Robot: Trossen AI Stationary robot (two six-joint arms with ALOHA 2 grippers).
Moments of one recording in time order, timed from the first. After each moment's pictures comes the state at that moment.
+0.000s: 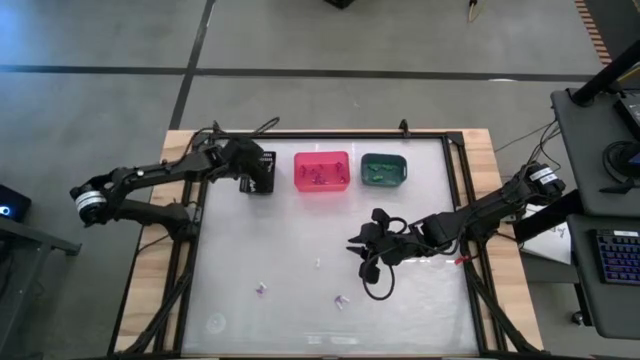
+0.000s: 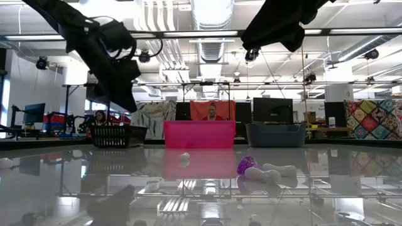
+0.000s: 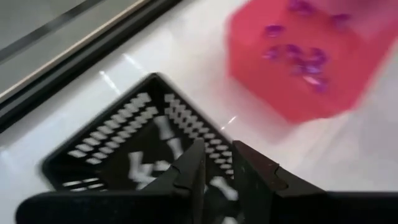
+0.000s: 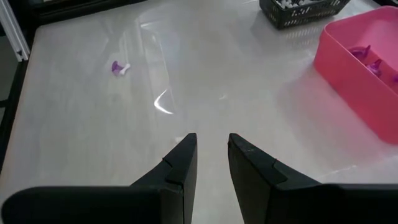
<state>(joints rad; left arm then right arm) 0.59 1.19 0.67 -0.32 -0.09 -0.16 0.39 1.46 0.99 -0.23 0.43 0.49</state>
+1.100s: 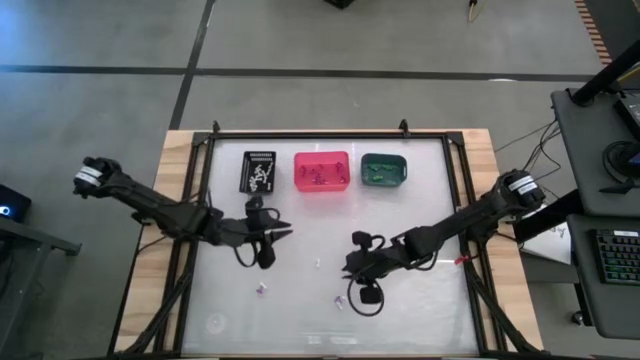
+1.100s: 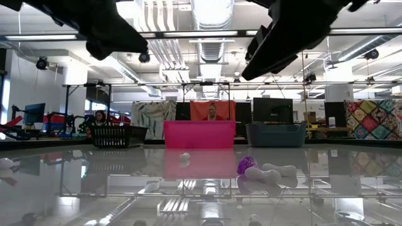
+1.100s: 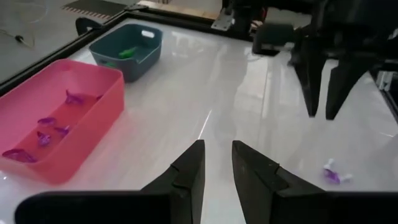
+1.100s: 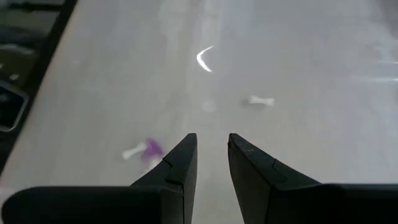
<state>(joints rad) -0.36 1.13 0.62 0.02 -0.54 -0.39 0.40 1.64 1.01 -0.14 0.14 0.27</state>
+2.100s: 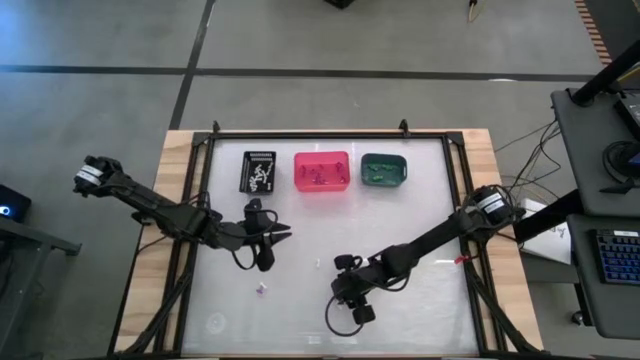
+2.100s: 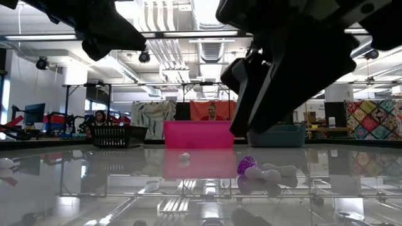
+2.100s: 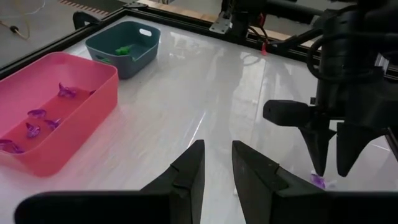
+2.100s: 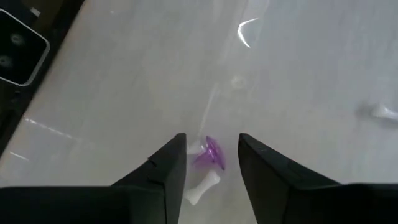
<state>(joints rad) -0.40 1.13 0.62 0.03 -0.57 -0.46 0.43 1.92 1.18 -0.13 -0.04 0.15</state>
